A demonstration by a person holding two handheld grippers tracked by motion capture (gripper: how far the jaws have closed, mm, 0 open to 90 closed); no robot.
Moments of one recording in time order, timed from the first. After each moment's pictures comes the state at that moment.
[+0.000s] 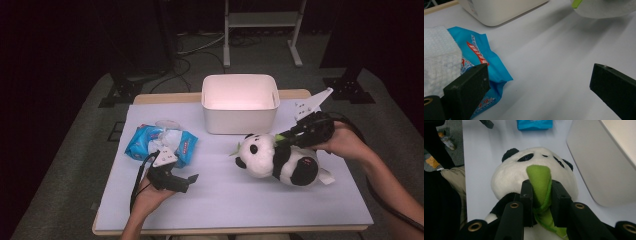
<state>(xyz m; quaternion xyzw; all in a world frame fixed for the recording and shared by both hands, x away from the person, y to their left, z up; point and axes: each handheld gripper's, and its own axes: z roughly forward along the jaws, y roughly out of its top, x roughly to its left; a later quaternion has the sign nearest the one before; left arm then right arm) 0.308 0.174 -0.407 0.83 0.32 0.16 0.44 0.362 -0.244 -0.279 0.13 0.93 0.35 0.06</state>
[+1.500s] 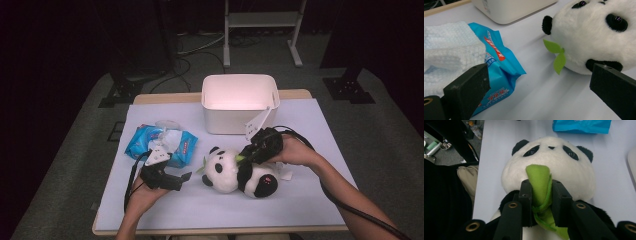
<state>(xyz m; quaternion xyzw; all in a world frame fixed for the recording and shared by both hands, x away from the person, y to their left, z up) 0.309 0.190 -0.406 0.82 0.33 0.17 0.44 0.373 -0.146 -0.337 0.05 0.94 0.33 -0.03</state>
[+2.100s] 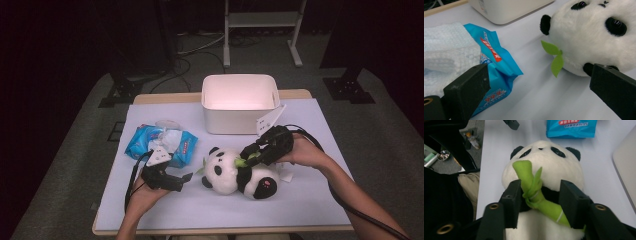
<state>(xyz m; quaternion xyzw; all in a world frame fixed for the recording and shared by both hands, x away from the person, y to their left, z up) 0.308 0.186 -0.406 0.82 0.32 0.17 0.44 0.367 -0.170 -0.325 0.08 0.93 0.36 -0.02</state>
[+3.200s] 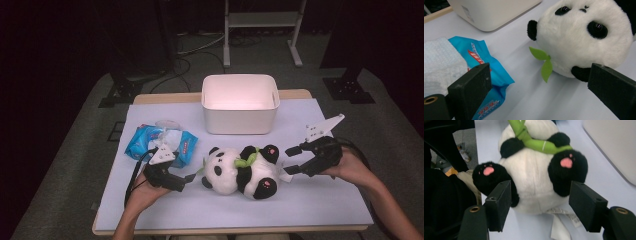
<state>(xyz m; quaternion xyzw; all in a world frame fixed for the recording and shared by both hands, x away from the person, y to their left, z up) 0.311 0.181 -0.394 0.84 0.28 0.15 0.44 0.331 -0.278 -0.337 0.18 0.90 0.39 0.01</state>
